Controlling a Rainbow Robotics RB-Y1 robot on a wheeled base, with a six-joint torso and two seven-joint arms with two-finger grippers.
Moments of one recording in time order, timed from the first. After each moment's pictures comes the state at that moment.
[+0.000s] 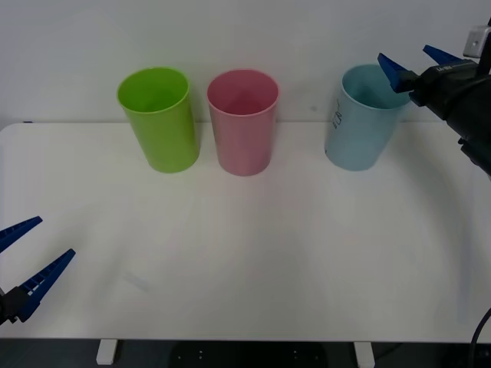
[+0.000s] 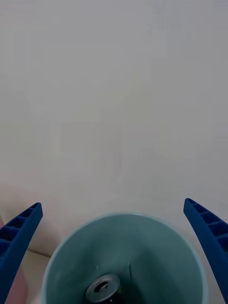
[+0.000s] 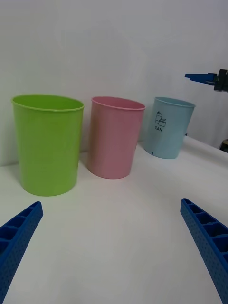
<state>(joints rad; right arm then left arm) -0.54 -0.56 -0.14 -1.23 1.30 -0.51 -0.32 0.35 0.40 0.52 -1.66 -0.96 -1.22 0.00</state>
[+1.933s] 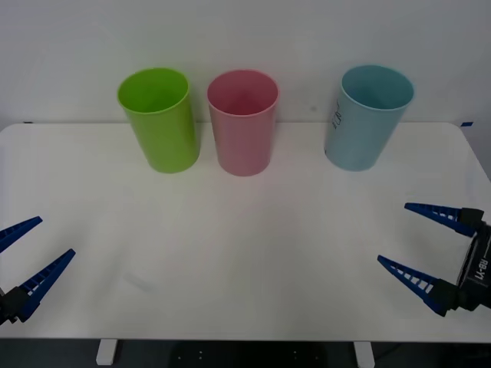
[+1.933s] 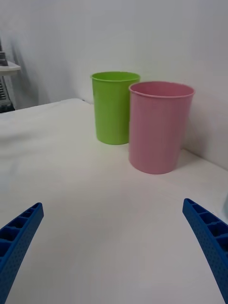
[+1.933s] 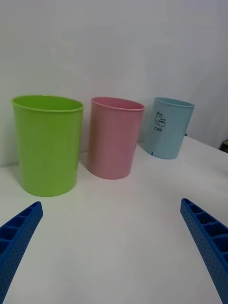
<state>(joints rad) 0.32 -0.56 -0.32 -1.89 1.11 -1.14 -0.04 0.35 0.40 0.52 -1.66 -0.96 -1.22 0.00</state>
